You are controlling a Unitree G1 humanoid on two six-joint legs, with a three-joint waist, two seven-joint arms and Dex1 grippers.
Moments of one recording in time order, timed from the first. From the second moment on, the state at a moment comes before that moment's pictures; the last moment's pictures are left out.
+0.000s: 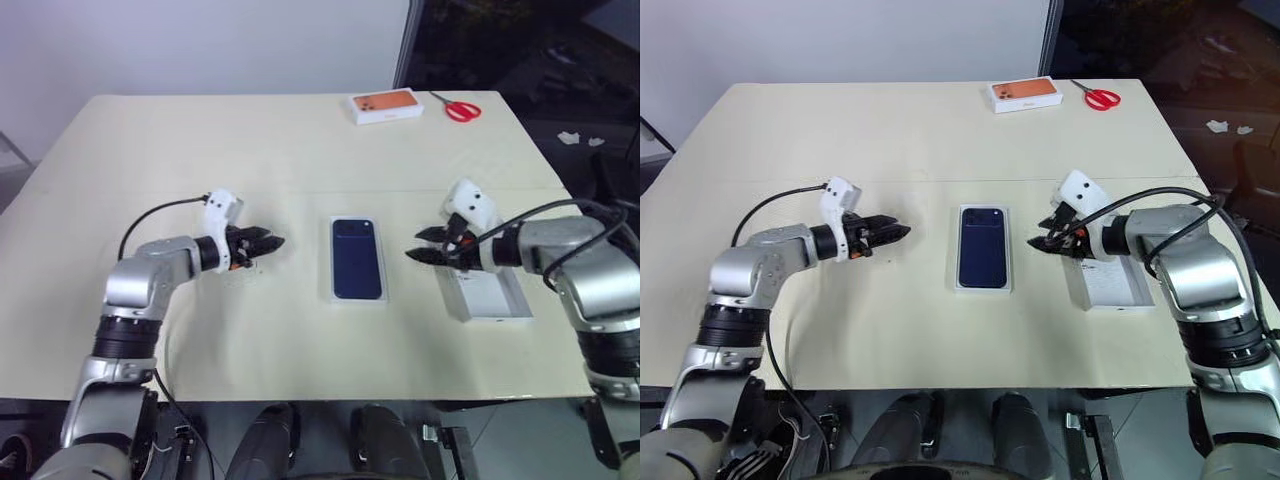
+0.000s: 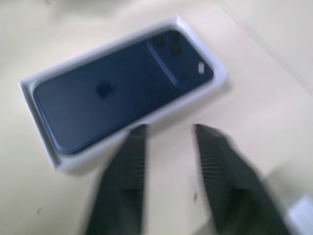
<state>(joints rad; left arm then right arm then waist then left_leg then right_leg) -0.54 0.52 0.04 0.11 -0.43 0.76 -0.82 -0.51 -0.82 0.03 -0.26 0.22 0.98 1.01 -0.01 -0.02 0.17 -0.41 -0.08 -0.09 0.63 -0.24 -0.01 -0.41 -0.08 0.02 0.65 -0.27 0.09</state>
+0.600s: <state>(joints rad) -0.24 0.70 0.11 -0.07 -0.48 0.37 -1.14 -0.48 -0.78 -0.11 -0.44 0.33 1.61 0.66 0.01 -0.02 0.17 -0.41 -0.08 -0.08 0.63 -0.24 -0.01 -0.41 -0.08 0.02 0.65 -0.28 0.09</state>
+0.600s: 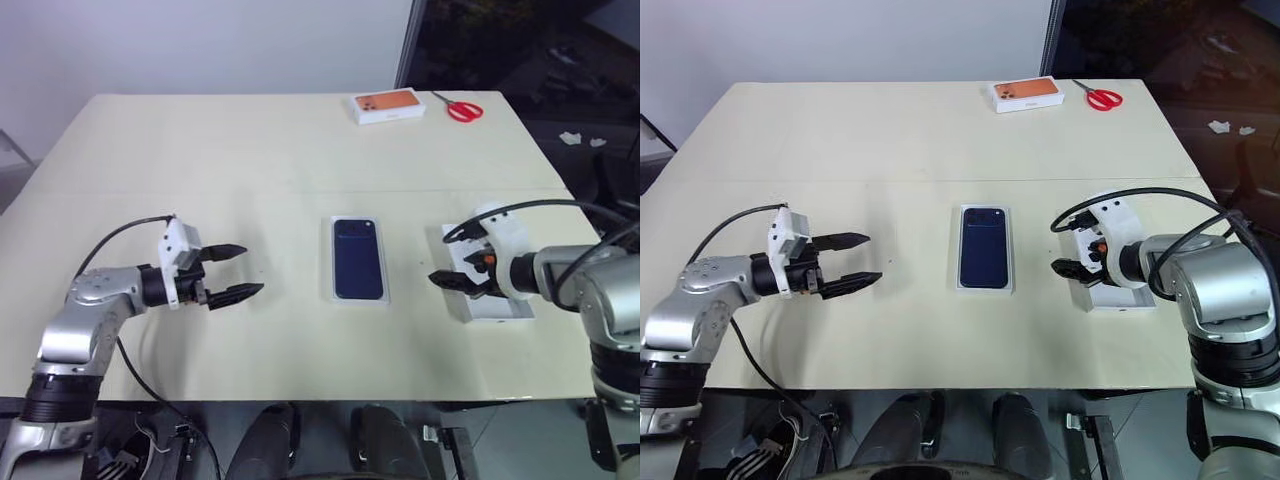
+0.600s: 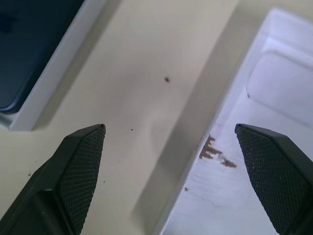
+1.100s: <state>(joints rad) -0.23 0.70 0.11 -0.09 -0.45 0.31 -1.12 -0.41 -0.74 -0.11 -0.44 0.44 1.61 0.42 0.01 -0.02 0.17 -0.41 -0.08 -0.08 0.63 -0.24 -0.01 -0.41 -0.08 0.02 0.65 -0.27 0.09</state>
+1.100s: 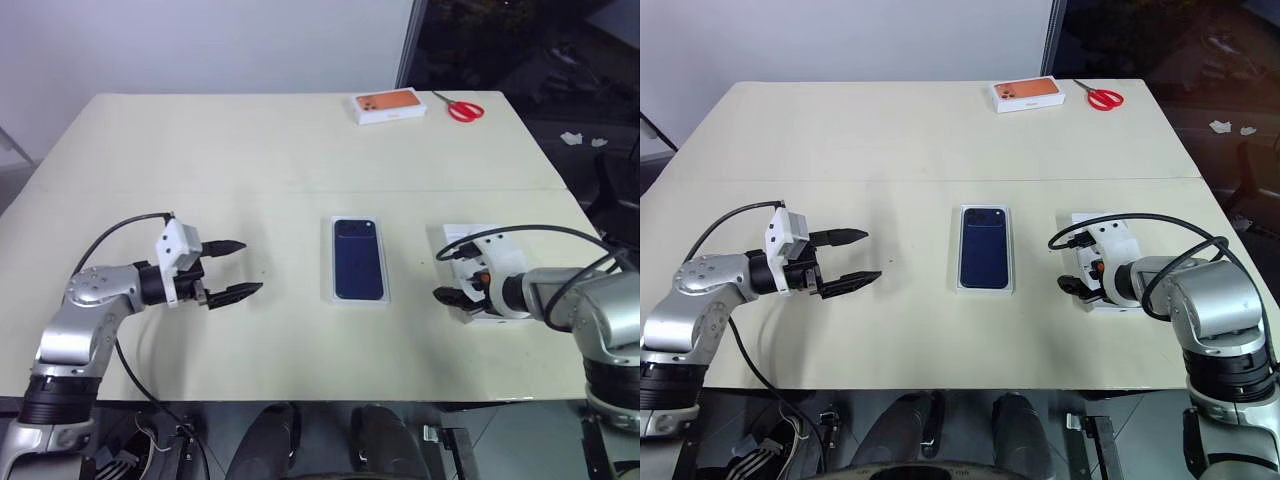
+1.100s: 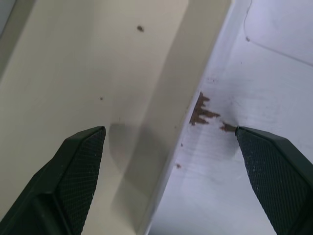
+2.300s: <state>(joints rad) -0.32 0.67 0.19 -0.07 -0.58 0.52 -0.95 -0.88 0.16 -0.76 -0.05 1.20 1.61 -0.16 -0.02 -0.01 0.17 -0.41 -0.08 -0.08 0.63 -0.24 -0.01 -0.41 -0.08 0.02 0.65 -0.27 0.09</state>
